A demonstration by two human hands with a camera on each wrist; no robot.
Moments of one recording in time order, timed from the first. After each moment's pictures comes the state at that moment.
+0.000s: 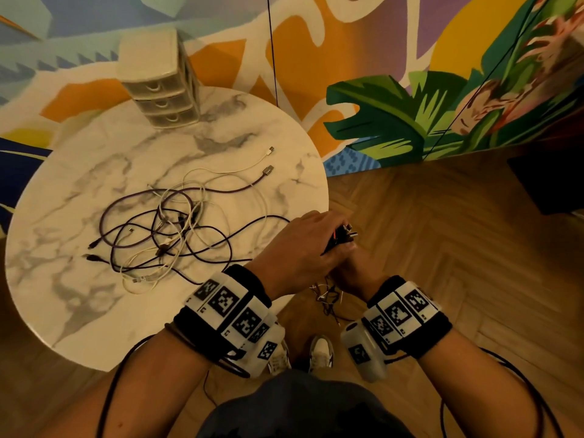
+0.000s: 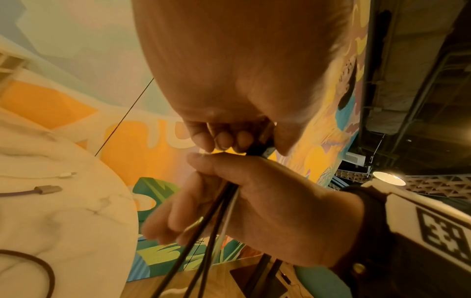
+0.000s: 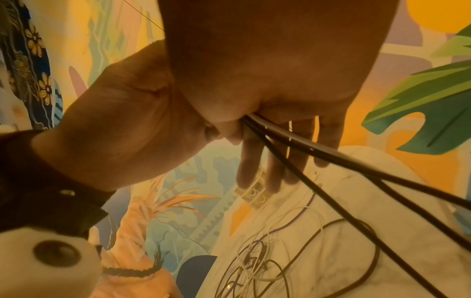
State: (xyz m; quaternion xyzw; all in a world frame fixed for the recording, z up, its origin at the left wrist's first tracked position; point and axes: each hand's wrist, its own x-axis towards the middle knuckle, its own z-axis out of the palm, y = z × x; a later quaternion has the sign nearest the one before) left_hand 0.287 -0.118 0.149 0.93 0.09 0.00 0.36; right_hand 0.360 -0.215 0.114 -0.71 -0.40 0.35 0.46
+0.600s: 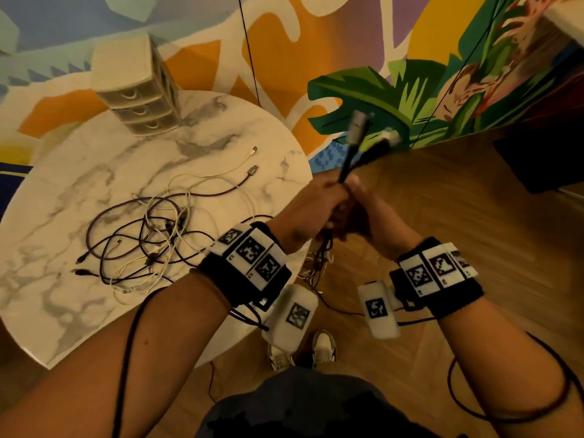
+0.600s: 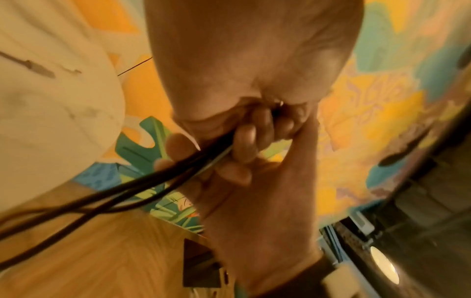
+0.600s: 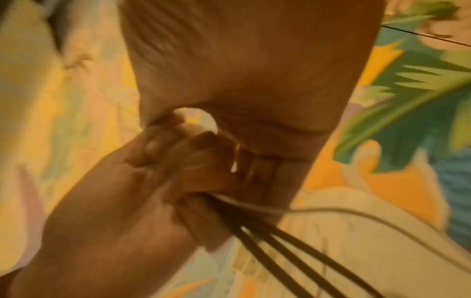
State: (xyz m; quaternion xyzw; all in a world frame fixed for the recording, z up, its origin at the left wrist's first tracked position) left_hand 0.342 -0.131 0.168 0.66 0.20 0.00 0.73; right_hand 0.416 -0.233 0.140 -0.59 -0.30 0.45 0.61
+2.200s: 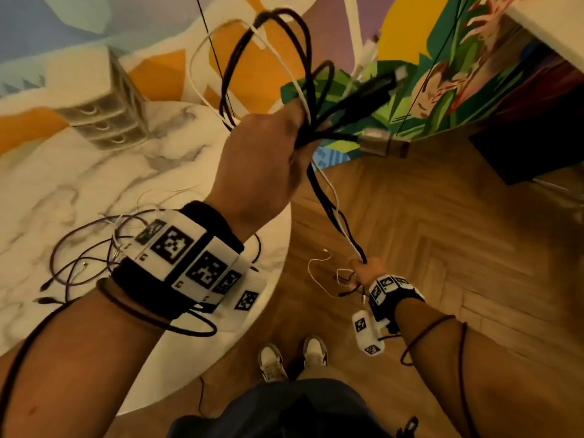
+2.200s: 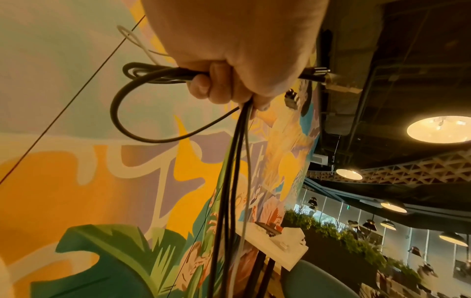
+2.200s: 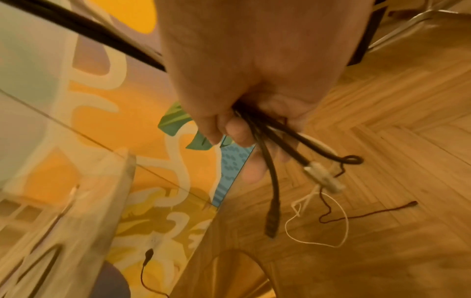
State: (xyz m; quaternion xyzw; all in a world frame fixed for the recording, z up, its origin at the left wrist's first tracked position) left_hand 0.369 -0.111 0.227 0.94 0.08 0.26 0.22; right_hand 0.460 -0.299 -0.052 -0.85 0.07 0.41 0.32
